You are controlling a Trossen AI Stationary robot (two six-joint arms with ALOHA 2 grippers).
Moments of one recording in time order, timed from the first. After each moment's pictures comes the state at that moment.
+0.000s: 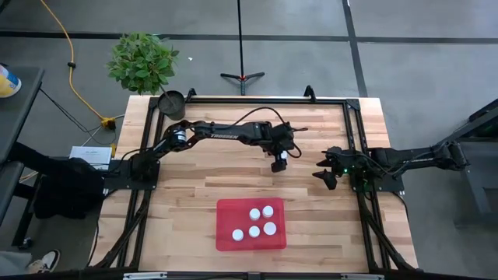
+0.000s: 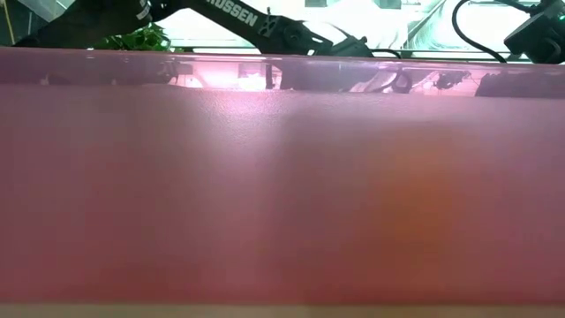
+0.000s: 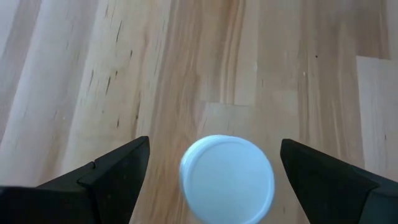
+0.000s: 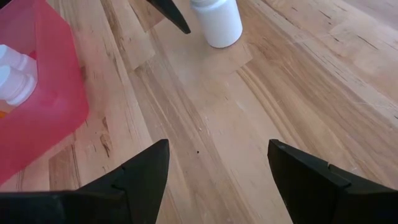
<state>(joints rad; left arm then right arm) 0.17 2.34 1.96 -0.57 0.10 0.05 0.02 0.41 0.15 -0.45 0.10 0.62</state>
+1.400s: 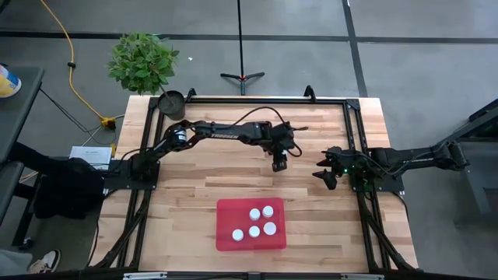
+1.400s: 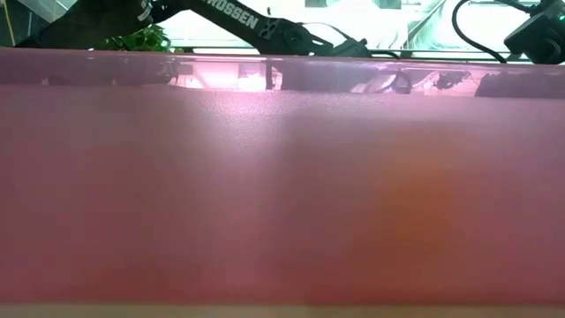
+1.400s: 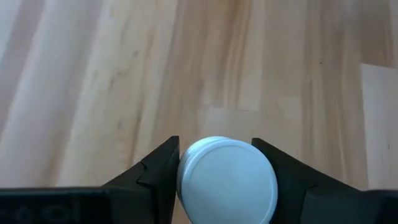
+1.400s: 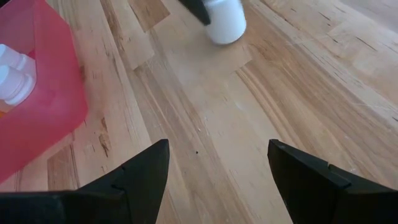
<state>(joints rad) 0.18 2.35 1.96 -0.55 0.10 0.02 0.02 0.41 0.15 -0.45 0.11 0.62</state>
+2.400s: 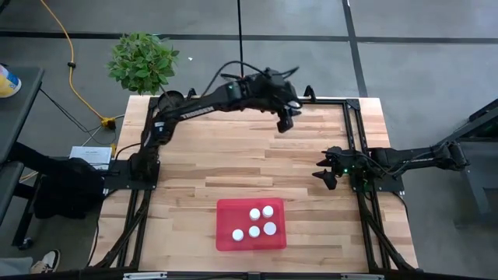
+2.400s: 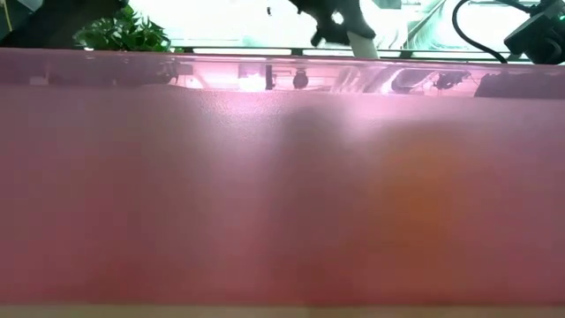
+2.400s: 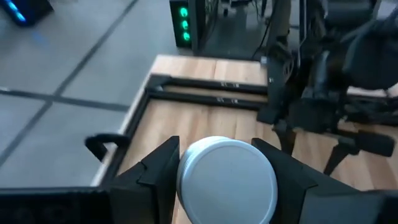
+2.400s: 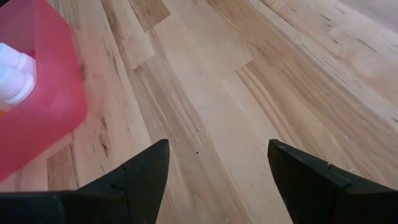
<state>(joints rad) 0.26 2.15 2.36 -0.69 0.02 0.09 0.02 0.41 0.15 -0.45 0.11 0.61</state>
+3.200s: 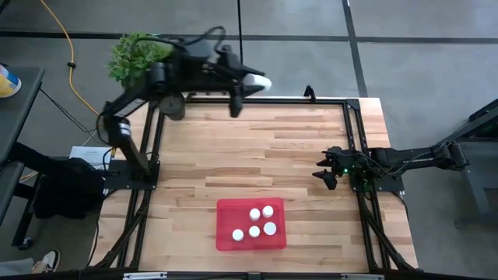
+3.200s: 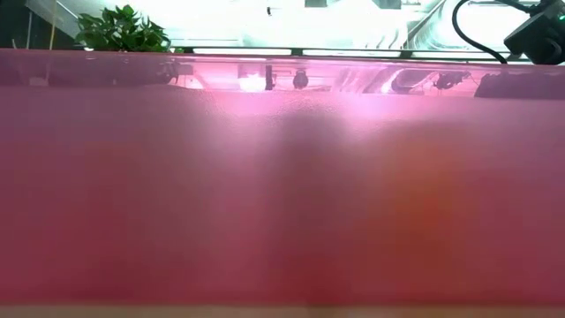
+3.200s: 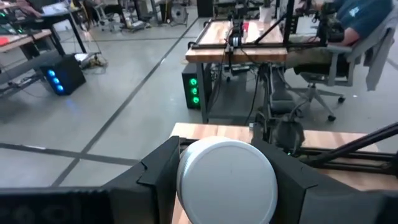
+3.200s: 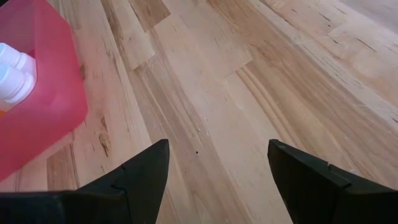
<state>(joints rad) 0.24 1.73 2.36 -0.85 -0.02 0.12 0.02 0.41 0.15 -0.45 0.11 0.61</state>
